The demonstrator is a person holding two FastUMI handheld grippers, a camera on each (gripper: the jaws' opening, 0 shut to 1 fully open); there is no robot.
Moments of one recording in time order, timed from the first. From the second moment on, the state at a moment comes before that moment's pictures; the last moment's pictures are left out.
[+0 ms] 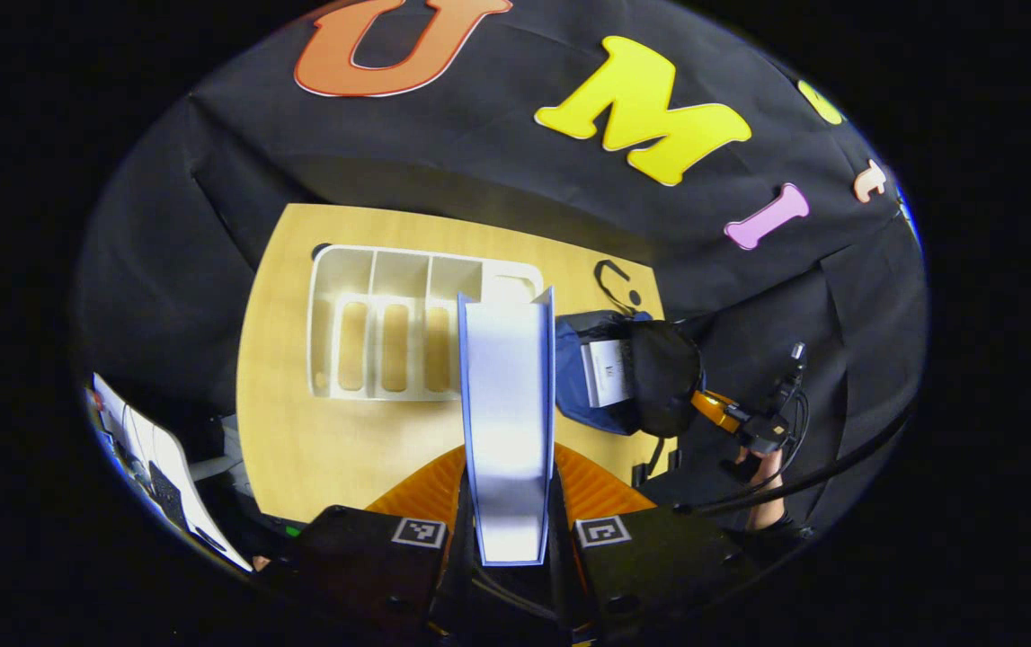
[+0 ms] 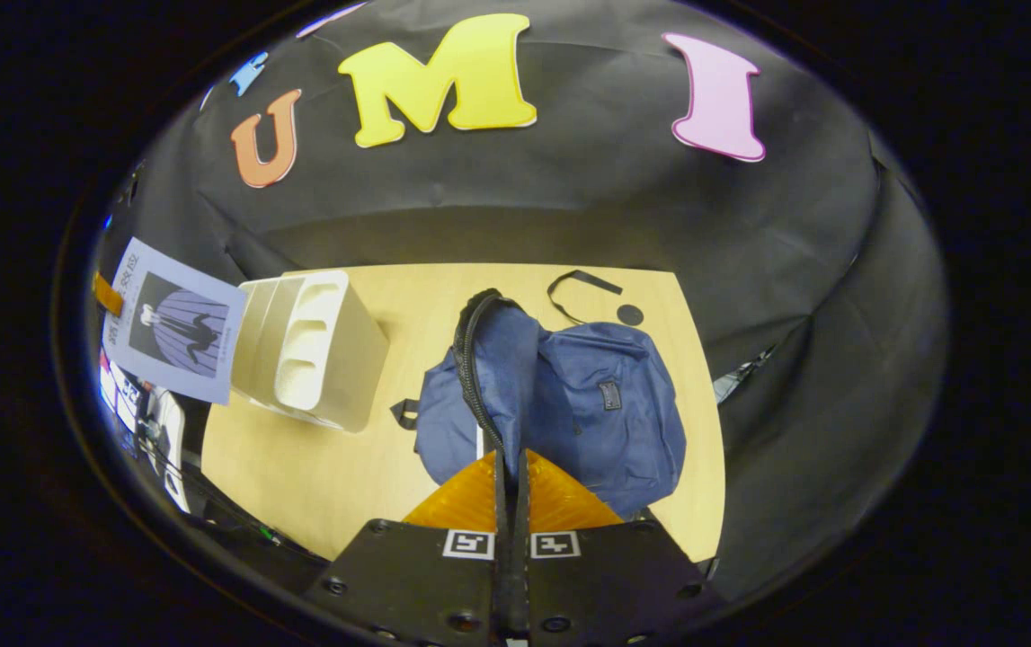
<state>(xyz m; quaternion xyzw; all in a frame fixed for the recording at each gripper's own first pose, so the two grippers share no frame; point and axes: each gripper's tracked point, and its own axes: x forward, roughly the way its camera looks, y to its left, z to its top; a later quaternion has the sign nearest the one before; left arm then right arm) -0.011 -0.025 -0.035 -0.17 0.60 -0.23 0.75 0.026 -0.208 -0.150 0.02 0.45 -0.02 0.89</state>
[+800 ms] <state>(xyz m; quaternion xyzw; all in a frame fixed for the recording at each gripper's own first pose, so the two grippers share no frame) -0.034 -0.222 -0.110 -0.28 0.60 -0.34 0.66 0.024 -0.227 -0.146 0.05 0.44 -0.02 0.90</state>
